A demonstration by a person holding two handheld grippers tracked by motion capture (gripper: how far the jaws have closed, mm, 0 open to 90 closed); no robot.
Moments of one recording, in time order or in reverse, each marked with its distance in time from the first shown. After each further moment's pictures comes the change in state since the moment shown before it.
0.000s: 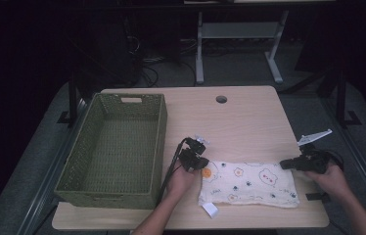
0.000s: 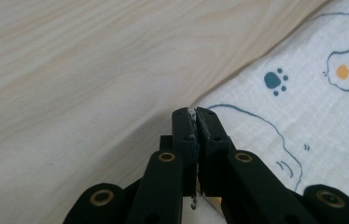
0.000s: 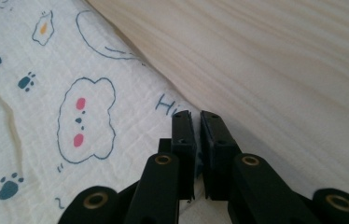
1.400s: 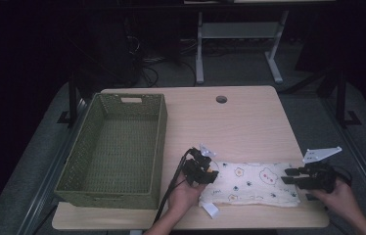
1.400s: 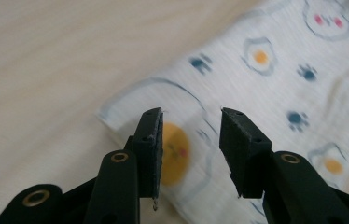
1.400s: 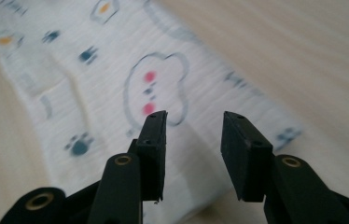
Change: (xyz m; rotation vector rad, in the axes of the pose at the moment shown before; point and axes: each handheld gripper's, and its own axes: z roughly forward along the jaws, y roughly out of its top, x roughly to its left) left arm -0.041 -0.012 -0.028 -0.054 0.013 0.053; right arm 0.050 -0.026 -0.020 -0.065 -0.064 -0.126
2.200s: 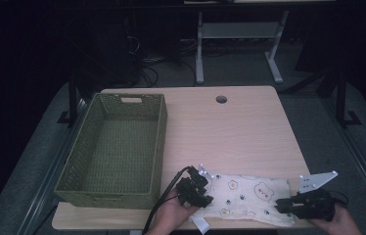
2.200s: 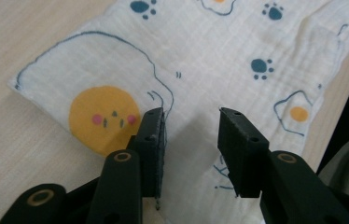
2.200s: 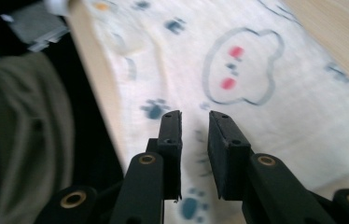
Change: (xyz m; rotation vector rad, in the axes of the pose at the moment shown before) left arm -0.024 -0.045 -0.017 0.201 -0.151 0.114; right arm 0.069 -0.025 -0.001 0.023 0.217 -0.090
